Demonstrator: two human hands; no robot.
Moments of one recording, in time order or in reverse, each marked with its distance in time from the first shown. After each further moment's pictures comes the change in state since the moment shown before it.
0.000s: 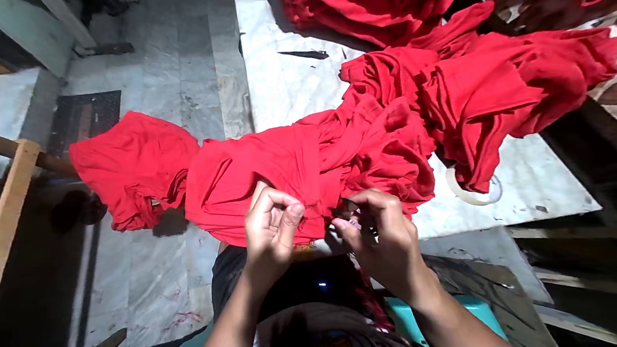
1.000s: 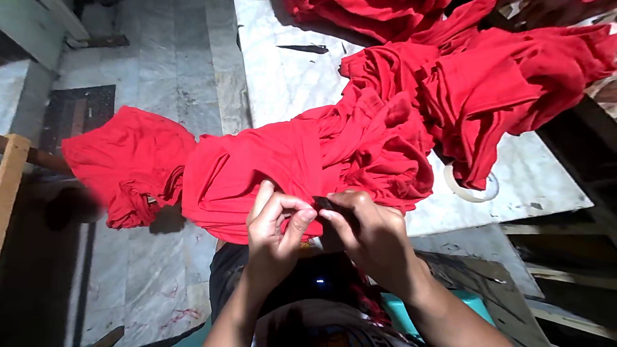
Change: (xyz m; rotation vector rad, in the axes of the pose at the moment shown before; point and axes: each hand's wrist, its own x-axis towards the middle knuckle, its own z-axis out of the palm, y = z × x) left_hand -0.005 0.000 0.003 0.093 -0.020 0.088; right_hand 0.014 -0.011 0.004 -0.155 -0.038 -0.067
